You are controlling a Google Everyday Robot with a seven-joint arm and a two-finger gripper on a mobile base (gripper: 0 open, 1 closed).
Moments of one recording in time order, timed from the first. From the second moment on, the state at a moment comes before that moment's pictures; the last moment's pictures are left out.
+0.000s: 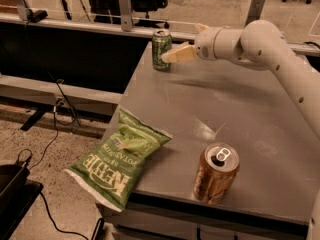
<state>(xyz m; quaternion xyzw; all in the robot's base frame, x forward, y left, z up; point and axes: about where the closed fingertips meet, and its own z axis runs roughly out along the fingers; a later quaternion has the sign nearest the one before) 0.793 -0.084 0.910 -0.39 0.69 0.18 0.59</state>
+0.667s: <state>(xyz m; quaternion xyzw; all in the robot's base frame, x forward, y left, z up) 0.799 -0.059 0.907 -0.41 0.67 0.19 0.59</state>
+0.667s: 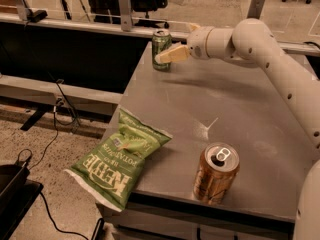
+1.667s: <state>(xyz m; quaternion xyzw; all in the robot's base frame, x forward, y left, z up) 0.797 -0.029 0.902 -0.43 0.65 0.25 0.58</state>
